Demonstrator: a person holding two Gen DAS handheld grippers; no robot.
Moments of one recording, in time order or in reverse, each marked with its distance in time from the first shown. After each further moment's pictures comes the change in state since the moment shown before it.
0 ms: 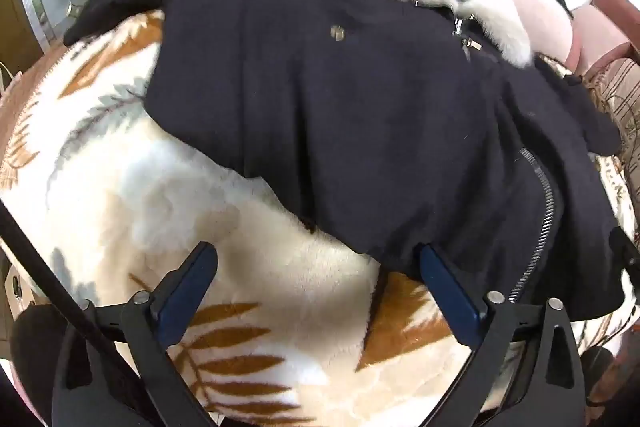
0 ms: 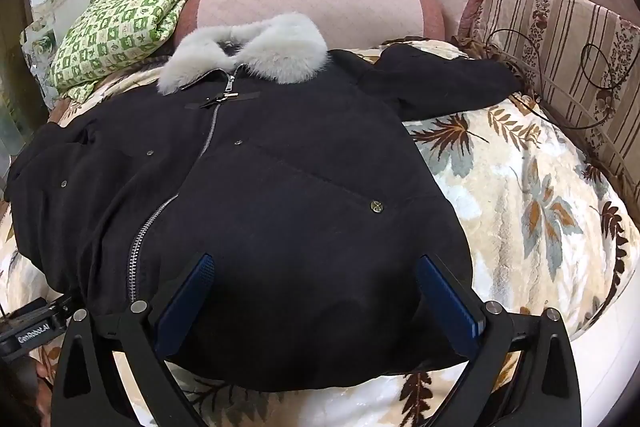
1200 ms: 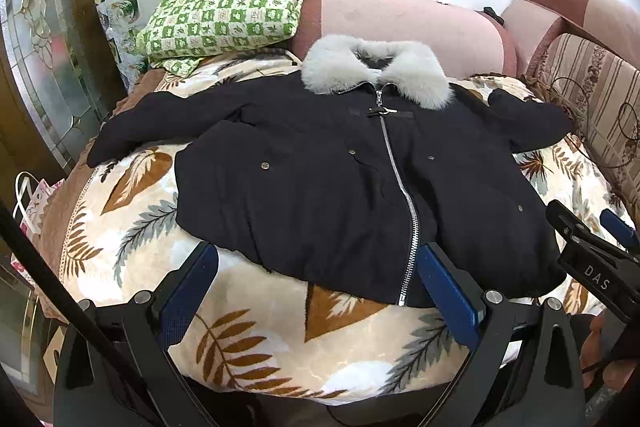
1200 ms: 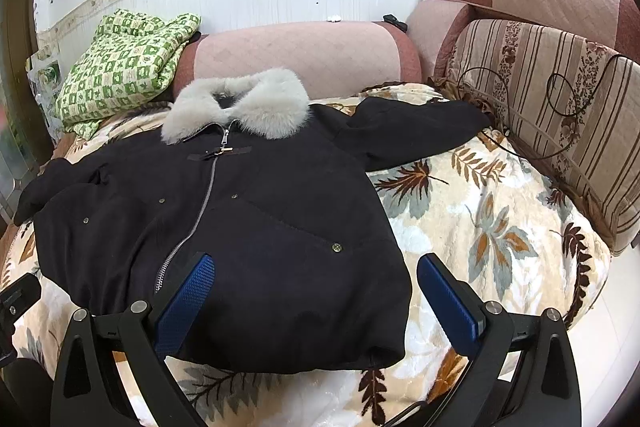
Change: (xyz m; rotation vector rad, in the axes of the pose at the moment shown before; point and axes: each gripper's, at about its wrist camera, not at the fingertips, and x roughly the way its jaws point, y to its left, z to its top) left arm -0.119 -0.084 0.001 0.248 -0.194 0.024; right arm -0.063 -0.017 0.009 0.021 -0.139 -0.032
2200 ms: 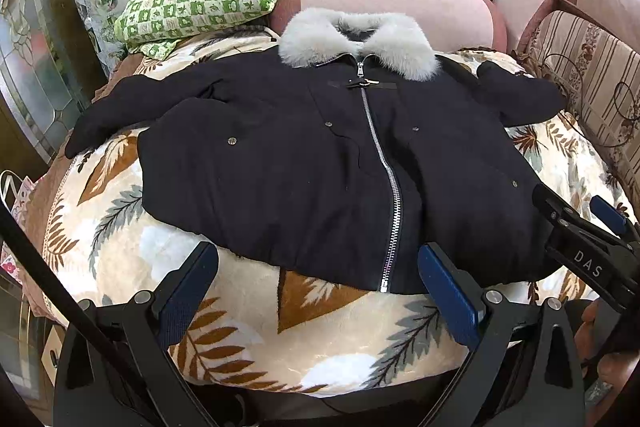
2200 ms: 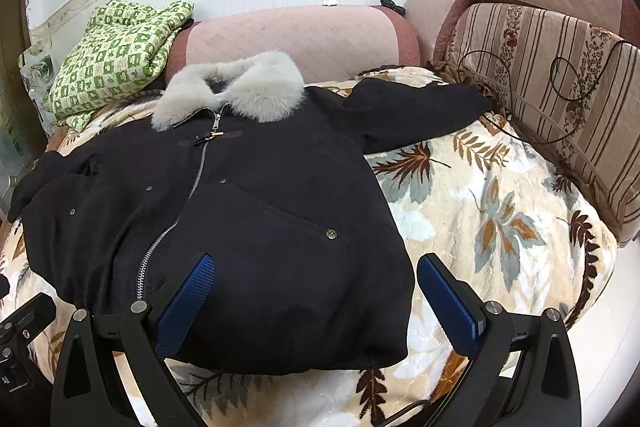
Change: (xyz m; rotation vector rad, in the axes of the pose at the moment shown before) left arm 0.034 -0.020 -0.011 0.031 0.078 -0.040; right arm 0.022 -0.010 -0.007 0.012 0.048 -0.001
